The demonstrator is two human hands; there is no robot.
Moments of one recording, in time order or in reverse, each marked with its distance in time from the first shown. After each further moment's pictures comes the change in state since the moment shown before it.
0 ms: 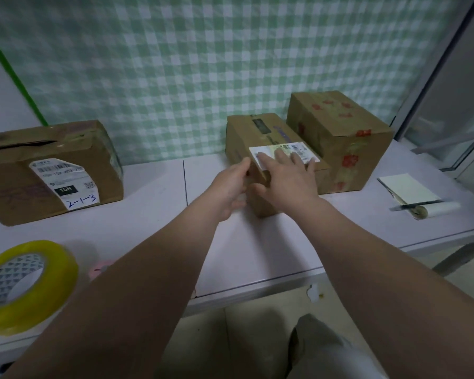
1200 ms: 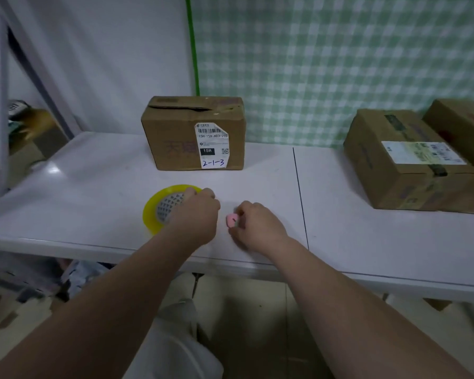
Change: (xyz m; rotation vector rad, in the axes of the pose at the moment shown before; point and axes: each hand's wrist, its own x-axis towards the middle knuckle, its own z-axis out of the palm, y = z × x) left_hand -0.134 -0.079 -0.247 1.622 0.380 -0.035; right_hand -0.082 -0.242 0.088 0.415 -0.342 -0.301
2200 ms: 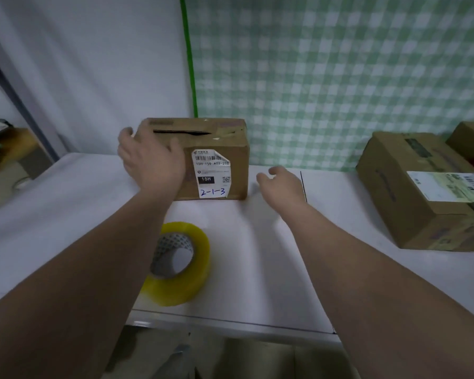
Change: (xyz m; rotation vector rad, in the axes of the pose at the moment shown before) left_hand 0.119 -0.064 -0.064 -0.706 0.867 -0.564; right_hand 0.114 0.000 -0.076 0.342 0.269 0.260
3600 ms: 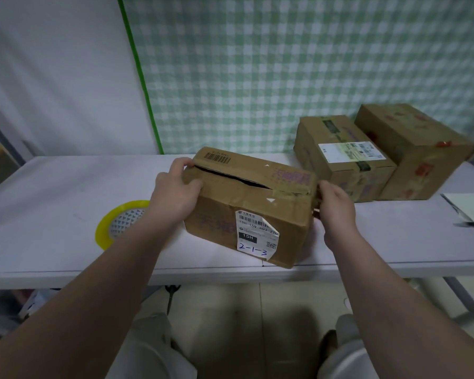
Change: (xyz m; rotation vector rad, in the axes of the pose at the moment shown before) left_hand -0.149 0.060 -0.062 -0.225 -0.696 0.033; right_hand -0.128 0.121 -0.136 0.744 0.349 0.289
